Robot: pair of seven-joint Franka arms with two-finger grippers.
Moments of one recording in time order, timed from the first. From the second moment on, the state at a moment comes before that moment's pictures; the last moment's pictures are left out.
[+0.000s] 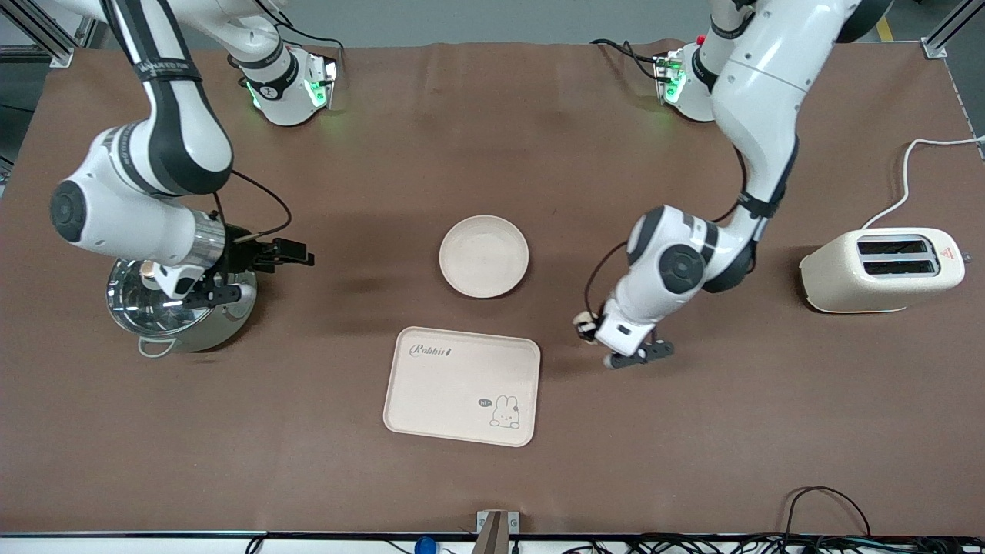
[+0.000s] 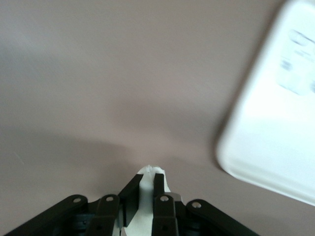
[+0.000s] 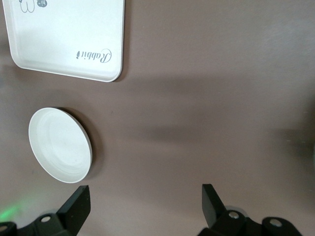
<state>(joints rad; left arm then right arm) -0.38 0.65 -0.18 -1.67 -0.07 2.42 -0.78 0.20 0.16 -0.04 -2.03 0.46 2.05 -0.10</state>
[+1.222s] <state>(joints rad) -0.48 0.61 -0.15 -1.55 0.06 2.18 -0.69 0.76 0.40 -0.03 -2.28 1.10 2.83 -0.04</state>
